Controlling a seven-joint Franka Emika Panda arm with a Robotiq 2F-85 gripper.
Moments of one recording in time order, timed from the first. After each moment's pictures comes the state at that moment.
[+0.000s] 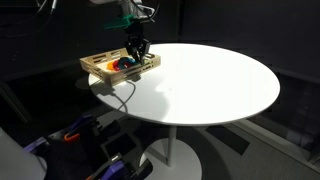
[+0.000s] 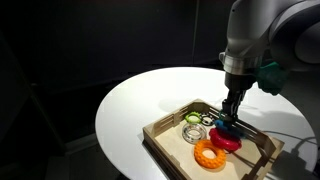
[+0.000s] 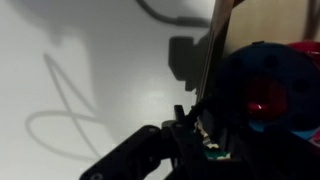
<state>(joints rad) 0.21 0.12 0.16 -2.31 -0.25 2.33 0.34</state>
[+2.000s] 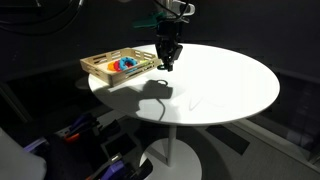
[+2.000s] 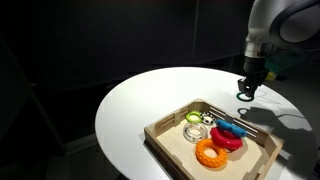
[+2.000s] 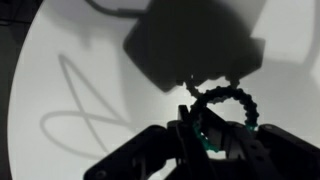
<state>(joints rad) 0.05 0.10 0.00 -2.30 -0.20 2.32 0.36</state>
